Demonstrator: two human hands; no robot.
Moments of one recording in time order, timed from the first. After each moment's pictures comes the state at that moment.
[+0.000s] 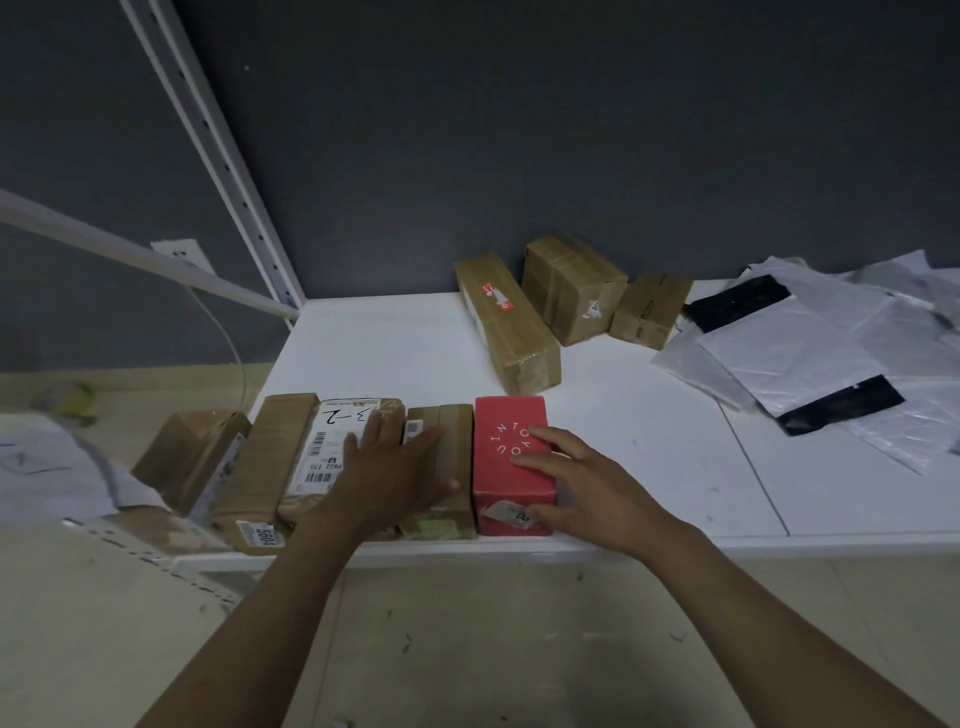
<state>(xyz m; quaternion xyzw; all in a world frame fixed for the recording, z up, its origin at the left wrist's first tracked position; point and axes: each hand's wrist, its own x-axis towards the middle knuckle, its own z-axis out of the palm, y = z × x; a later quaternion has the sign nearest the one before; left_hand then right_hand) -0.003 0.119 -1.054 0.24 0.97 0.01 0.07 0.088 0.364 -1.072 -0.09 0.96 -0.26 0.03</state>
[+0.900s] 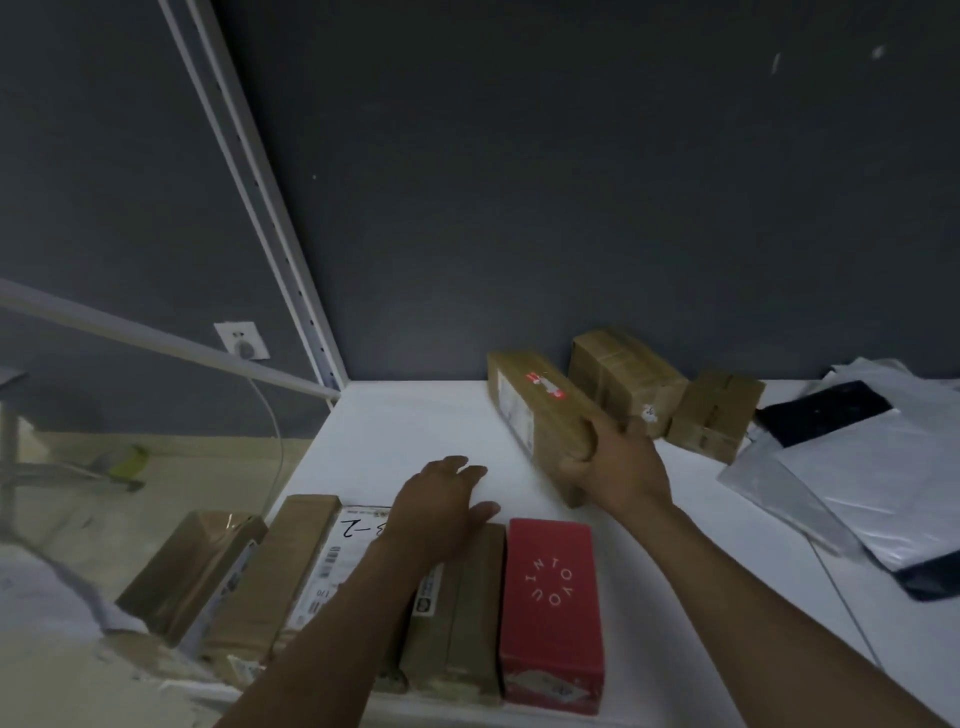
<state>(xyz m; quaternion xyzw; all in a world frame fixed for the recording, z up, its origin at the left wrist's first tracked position) -0.088 0.168 -1.038 0.21 0.97 0.06 0.04 -0.073 0.387 -1.045 0.13 0.95 -0.27 -0.07</state>
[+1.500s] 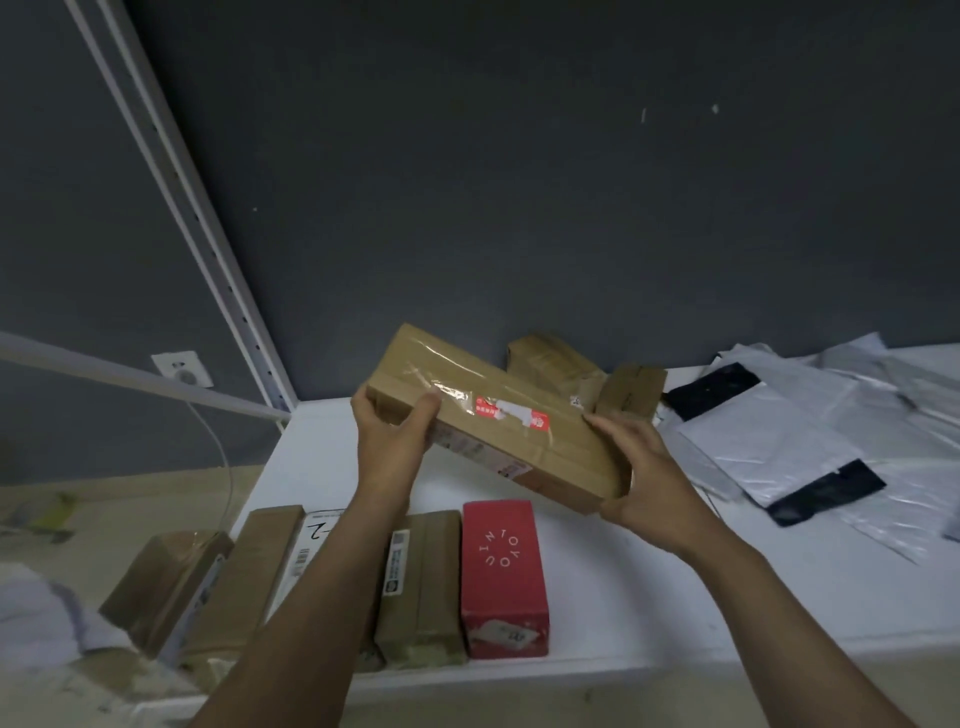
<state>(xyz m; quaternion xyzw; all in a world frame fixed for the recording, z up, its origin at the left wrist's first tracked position) -0.052 0.193 -0.960 0.03 0.68 0.73 -0.04 0.058 0.430 -0.998 0.04 0.91 -0.41 -0.12</state>
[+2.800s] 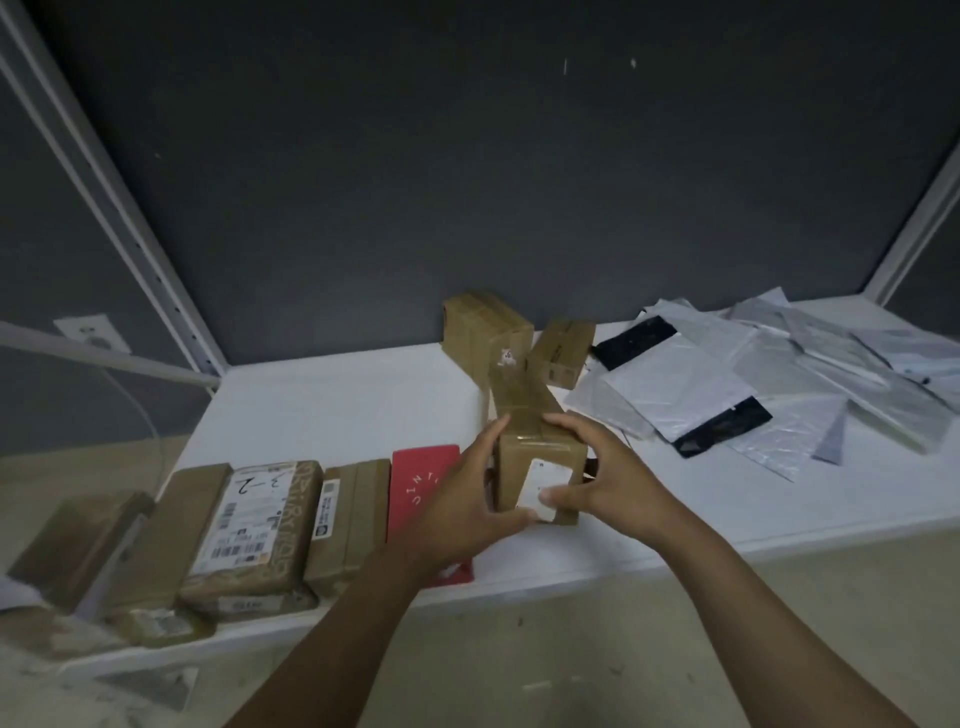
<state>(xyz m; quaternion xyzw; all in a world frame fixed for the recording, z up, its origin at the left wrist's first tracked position) 0.051 0.261 -1.020 0.32 0.79 0.48 0.20 0.125 0.444 -1.009 0.08 0.83 -0.55 -0.06</state>
